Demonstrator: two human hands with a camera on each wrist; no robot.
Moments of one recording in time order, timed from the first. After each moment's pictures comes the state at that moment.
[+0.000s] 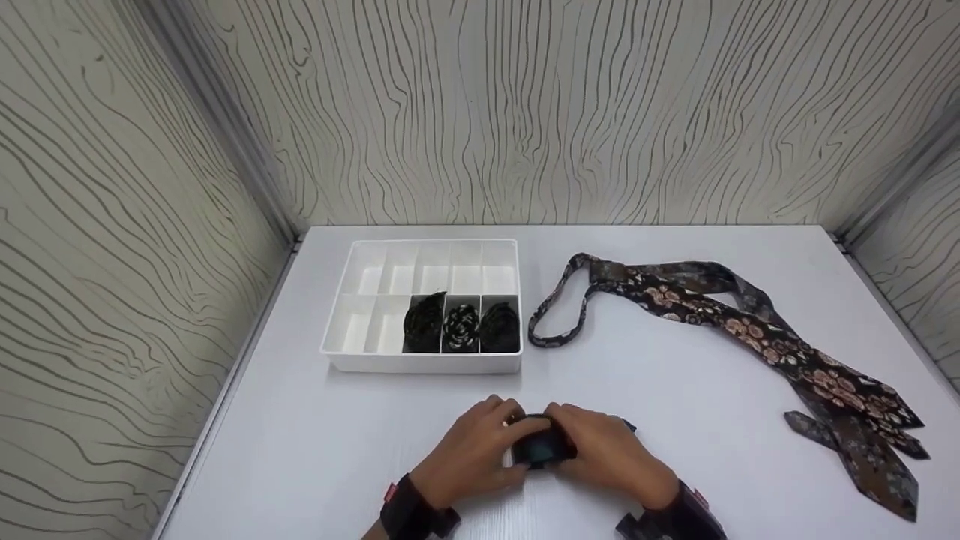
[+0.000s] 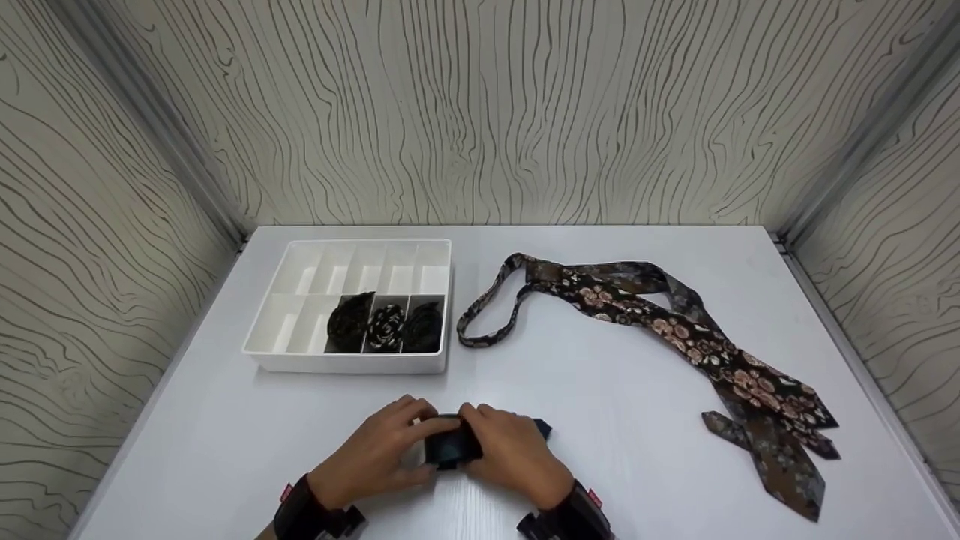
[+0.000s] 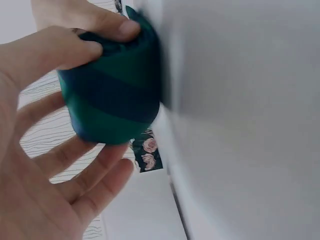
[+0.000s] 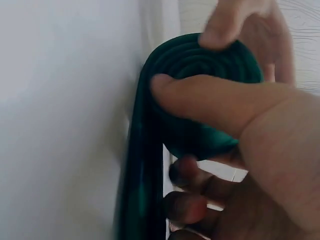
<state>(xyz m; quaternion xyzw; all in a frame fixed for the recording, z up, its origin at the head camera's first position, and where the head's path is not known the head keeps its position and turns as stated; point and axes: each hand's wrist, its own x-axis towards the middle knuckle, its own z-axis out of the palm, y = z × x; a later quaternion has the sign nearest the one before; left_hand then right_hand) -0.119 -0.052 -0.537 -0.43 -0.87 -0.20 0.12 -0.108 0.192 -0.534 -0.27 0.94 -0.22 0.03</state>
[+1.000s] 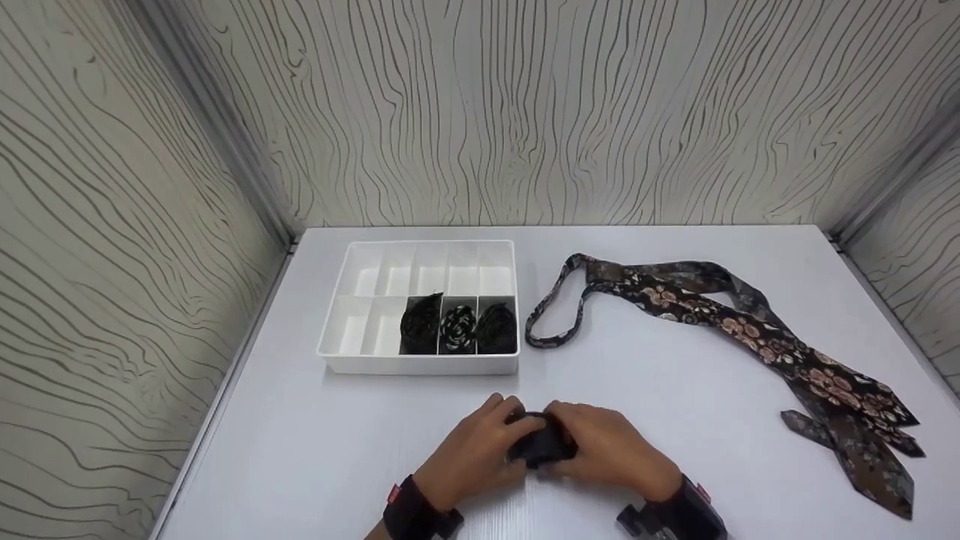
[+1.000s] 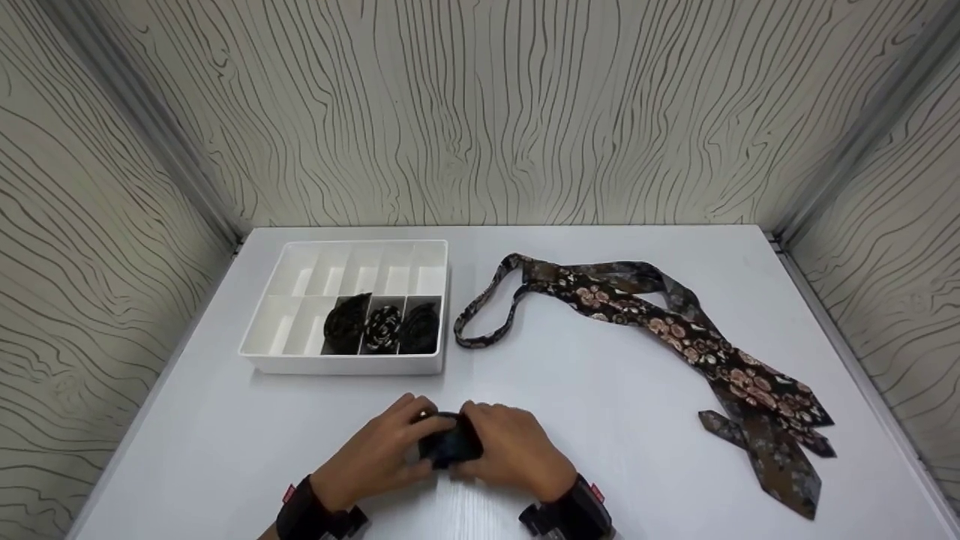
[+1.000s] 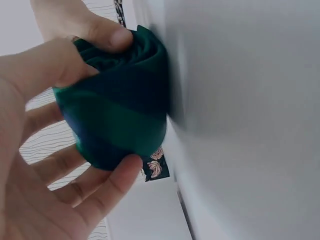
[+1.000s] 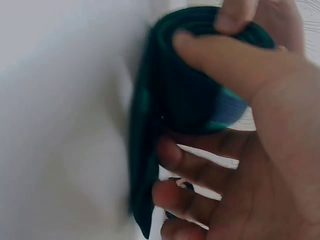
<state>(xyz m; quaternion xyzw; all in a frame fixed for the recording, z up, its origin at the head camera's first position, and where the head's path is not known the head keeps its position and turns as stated) -0.121 -0.045 -0.534 -0.44 -0.87 -0.20 0.12 -0.114 0.198 -0.532 -0.27 0.94 -0.21 0.04</state>
